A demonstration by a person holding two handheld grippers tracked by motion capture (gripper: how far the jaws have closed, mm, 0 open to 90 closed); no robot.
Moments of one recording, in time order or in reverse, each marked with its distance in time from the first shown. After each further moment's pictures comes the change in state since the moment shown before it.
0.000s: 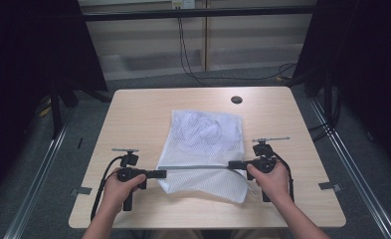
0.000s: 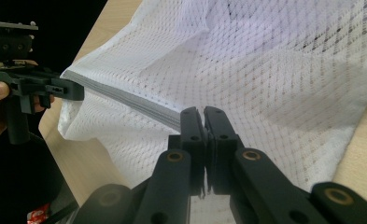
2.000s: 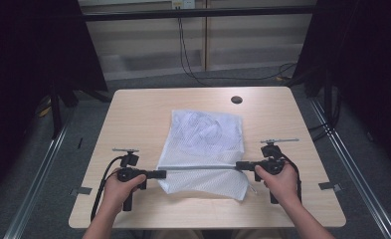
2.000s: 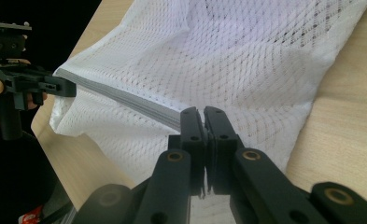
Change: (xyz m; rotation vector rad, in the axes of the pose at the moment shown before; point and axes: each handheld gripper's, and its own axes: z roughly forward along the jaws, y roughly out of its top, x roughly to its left) left arm 0.000 0.000 0.000 -0.001 0.013 0.006; right arm -0.011 -0.005 -0.017 -0.014 -0.021 0.000
